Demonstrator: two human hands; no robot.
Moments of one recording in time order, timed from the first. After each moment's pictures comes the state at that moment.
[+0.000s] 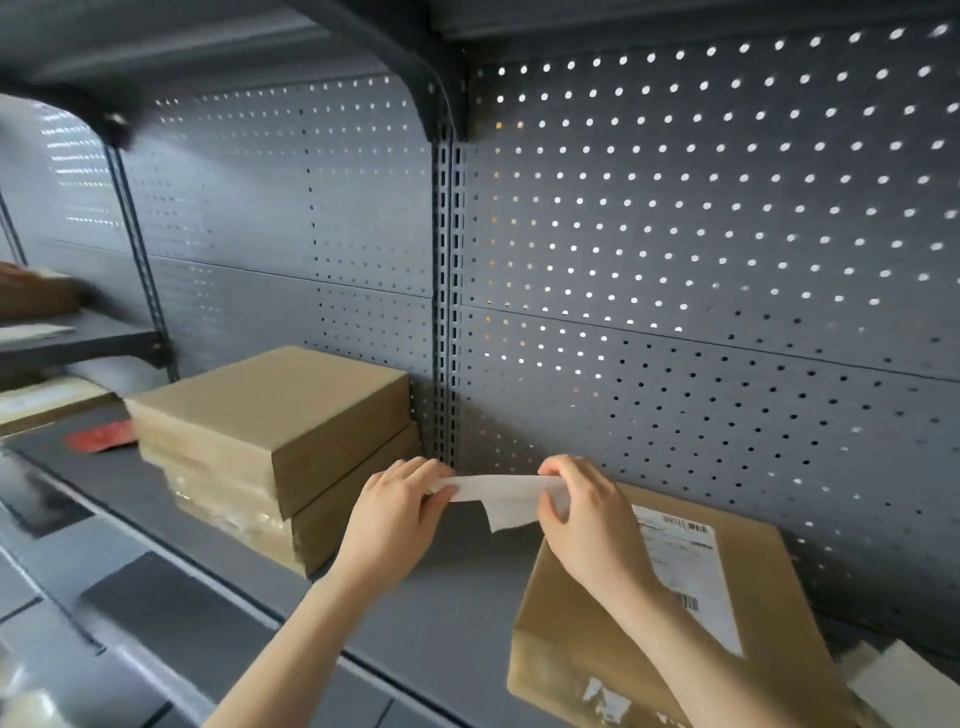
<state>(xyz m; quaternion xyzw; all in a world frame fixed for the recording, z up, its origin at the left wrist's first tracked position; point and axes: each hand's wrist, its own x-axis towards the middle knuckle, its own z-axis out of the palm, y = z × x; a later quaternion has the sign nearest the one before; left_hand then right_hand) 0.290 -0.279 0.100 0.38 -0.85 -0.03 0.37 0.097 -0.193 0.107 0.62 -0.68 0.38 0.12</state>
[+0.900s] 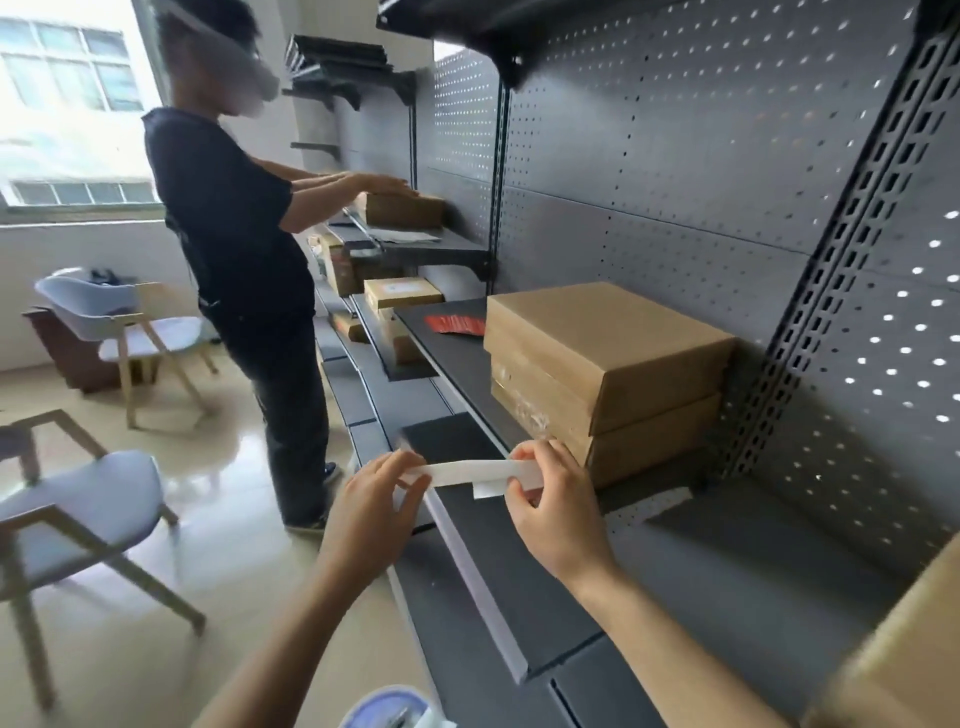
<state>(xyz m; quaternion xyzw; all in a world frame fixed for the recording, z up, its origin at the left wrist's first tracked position) 0.536 -0.184 0.042 0.68 -0.60 -0.01 0.42 0.352 -0.239 0.057 0.79 -0.41 0.42 -0.18</state>
